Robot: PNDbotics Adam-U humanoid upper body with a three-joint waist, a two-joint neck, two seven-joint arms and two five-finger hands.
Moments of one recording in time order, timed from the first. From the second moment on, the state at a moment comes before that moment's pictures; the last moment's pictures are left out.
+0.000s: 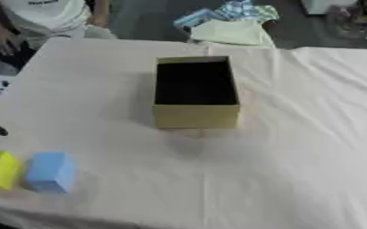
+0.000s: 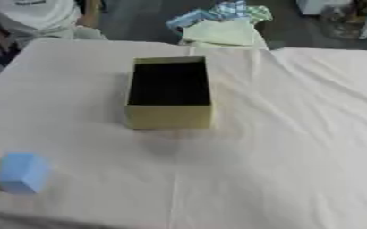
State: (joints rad) left arm 0.04 0.98 0.04 -1.71 -0.82 0.09 -0.84; right arm -0.48 -0.47 0.03 -1.98 0.29 -0.15 -0.22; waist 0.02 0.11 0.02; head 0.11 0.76
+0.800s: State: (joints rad) left arm 0.01 0.98 0.00 -1.65 -0.82 0.10 -0.84; right arm -0.48 -0.47 0.03 -1.98 0.29 -0.15 -0.22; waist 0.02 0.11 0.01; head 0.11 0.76
